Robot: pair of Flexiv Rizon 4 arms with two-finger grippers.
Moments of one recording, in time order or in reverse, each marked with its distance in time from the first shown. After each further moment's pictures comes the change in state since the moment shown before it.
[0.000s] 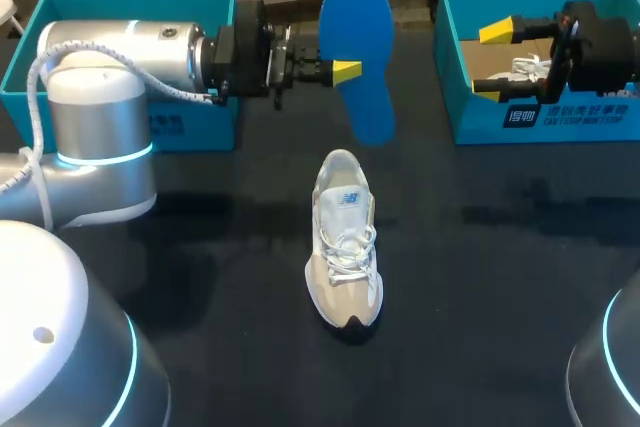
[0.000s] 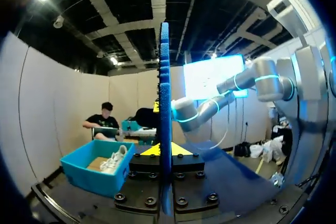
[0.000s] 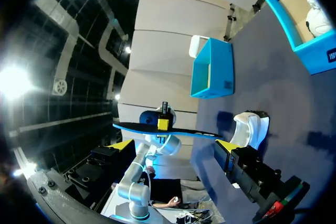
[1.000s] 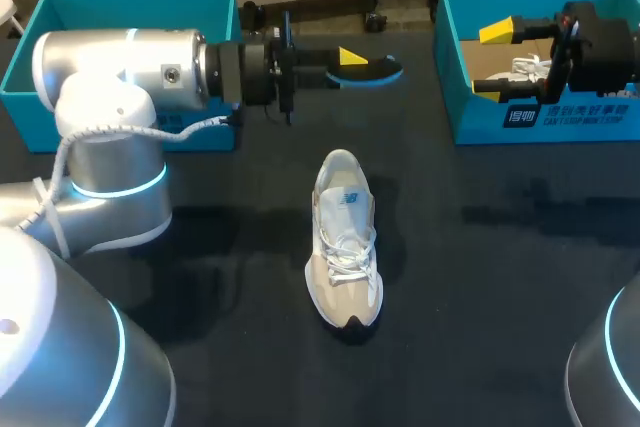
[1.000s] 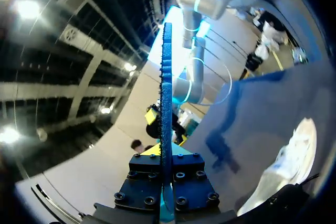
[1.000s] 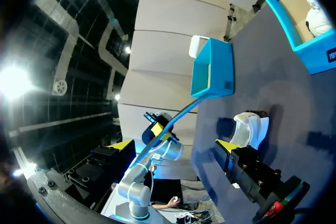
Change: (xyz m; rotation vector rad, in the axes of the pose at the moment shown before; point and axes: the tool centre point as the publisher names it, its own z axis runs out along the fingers) left arm -0.001 -0.006 0.006 -0.067 -0.065 0.929; right arm 0.000 0.000 0.000 -0.001 0.000 0.001
